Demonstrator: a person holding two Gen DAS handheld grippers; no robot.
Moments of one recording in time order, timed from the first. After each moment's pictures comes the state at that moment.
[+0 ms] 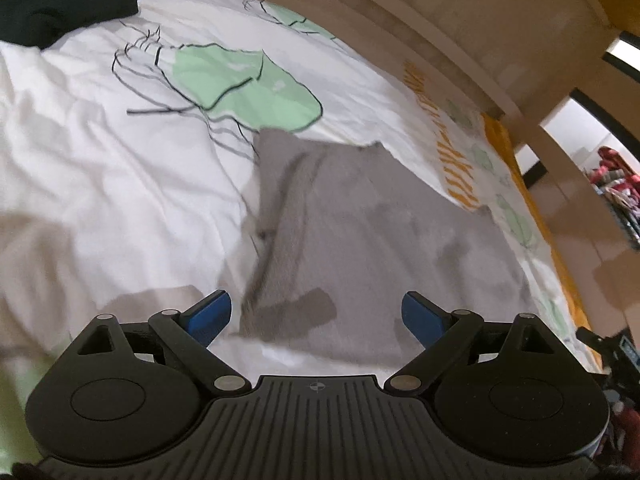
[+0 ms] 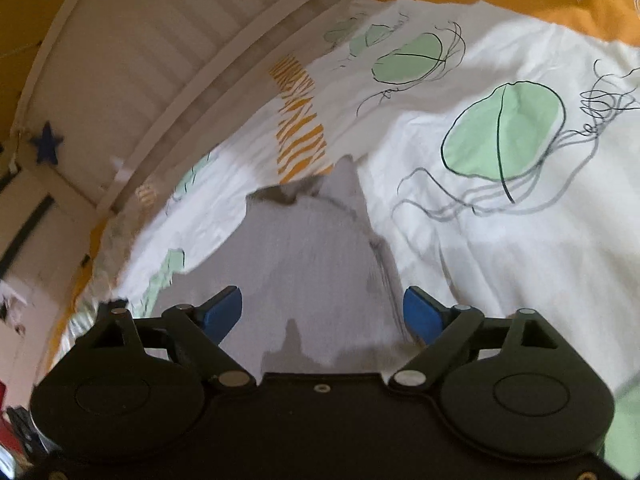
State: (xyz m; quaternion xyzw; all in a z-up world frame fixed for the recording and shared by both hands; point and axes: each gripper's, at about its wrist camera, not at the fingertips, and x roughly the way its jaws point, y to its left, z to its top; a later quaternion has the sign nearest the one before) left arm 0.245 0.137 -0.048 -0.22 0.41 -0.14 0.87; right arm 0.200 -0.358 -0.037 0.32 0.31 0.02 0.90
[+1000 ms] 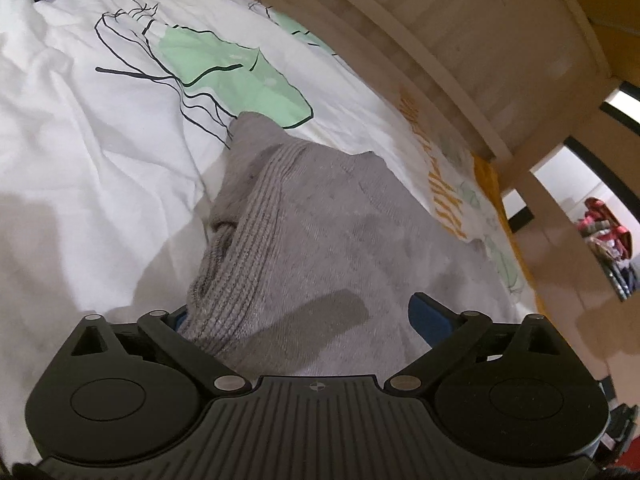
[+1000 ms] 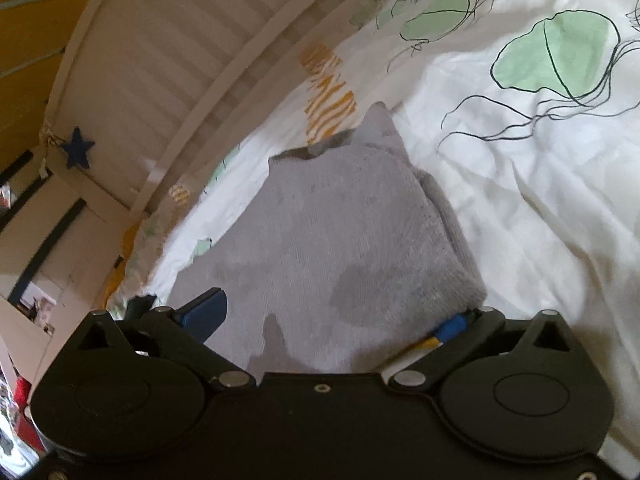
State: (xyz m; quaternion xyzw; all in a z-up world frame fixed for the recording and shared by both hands) left arm 0.268 0.110 -0.088 -0.30 0.36 -0.14 0.87; right arm 0.215 -0.333 -0.094 0.36 0.27 0.07 0.89
